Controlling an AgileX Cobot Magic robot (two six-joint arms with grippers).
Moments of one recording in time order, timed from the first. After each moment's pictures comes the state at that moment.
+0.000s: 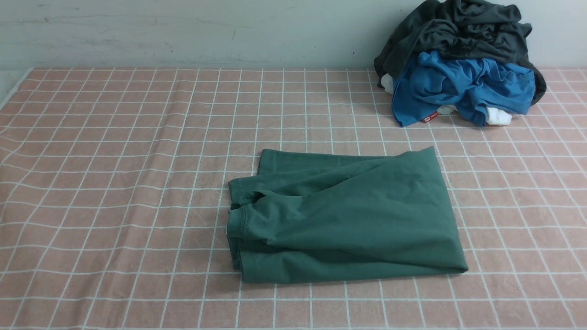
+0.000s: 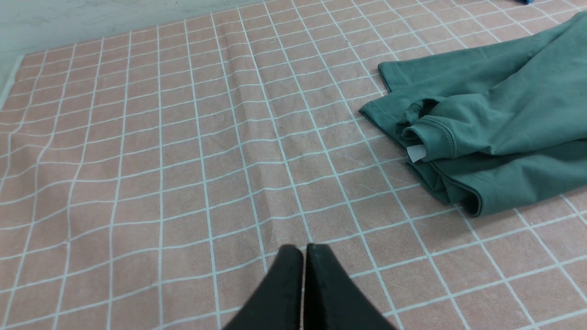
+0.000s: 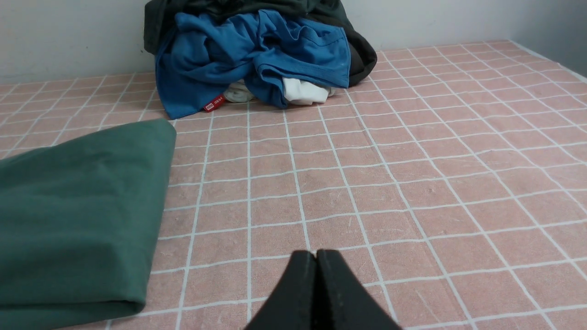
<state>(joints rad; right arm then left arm) -0.10 -0.01 0.03 -0.09 0.35 0.20 -0.30 0.18 -0.47 0.15 0.78 -0.05</state>
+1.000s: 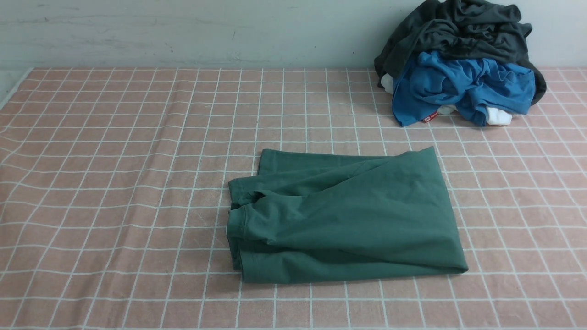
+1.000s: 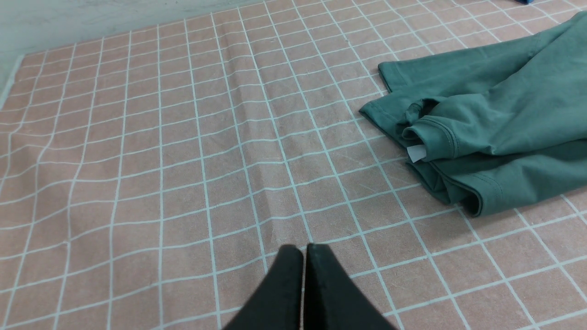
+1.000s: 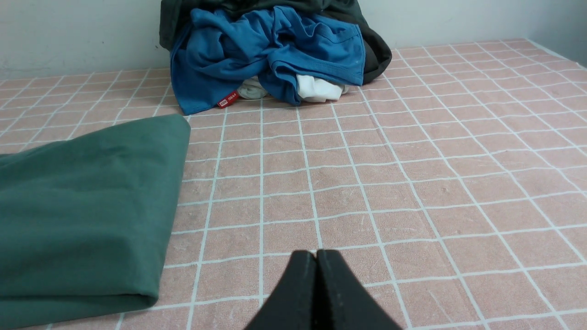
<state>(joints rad) -0.08 -0.01 0.02 -0.09 0.35 0.20 -0.30 0.18 -0.47 0.15 0.78 -0.05</state>
